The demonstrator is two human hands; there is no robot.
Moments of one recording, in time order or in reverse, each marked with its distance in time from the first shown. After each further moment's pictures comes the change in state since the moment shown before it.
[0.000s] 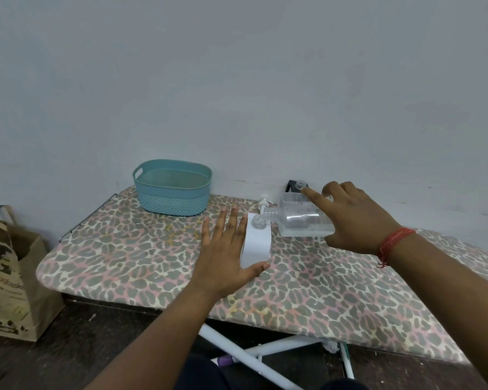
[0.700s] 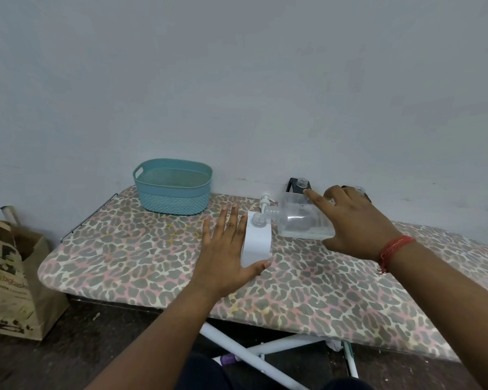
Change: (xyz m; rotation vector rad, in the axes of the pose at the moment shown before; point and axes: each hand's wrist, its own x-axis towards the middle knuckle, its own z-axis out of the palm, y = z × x) left_hand -0.001 0.000 -0.001 -0.018 0.001 0.004; right_hand -0.006 -0.001 0.023 0.078 0.063 0.026
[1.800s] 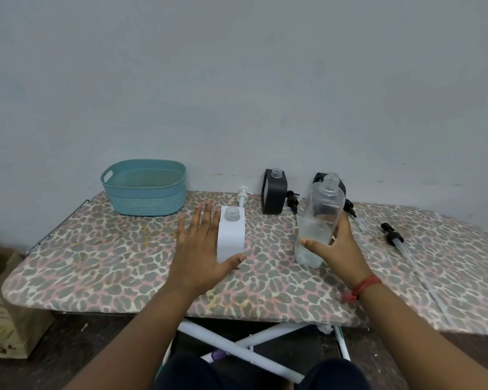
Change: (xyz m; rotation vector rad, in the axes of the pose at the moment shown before) left_hand -0.001 -0.001 0.004 -0.078 0.066 0.010; right_hand -0.065 -0.017 0.075 1.286 0.246 0.592
